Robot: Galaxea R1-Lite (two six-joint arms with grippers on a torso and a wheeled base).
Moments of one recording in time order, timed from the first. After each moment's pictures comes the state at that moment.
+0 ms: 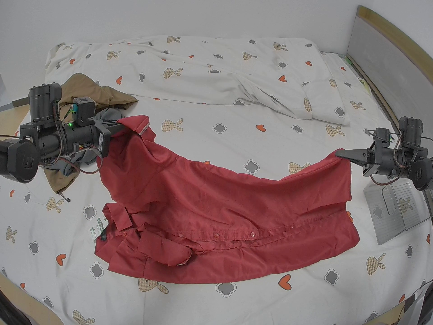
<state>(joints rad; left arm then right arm) -0.08 1.76 -1.11 -0.41 -0.43 0.39 -0.10 1.83 -0.95 -0.54 1.19 0.49</state>
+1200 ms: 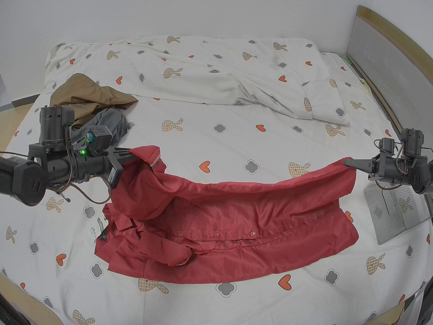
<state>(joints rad) -0.16 1.74 -0.96 -0.41 -0.36 0.59 -0.20 1.92 -0.95 -0.54 1.26 0.25</state>
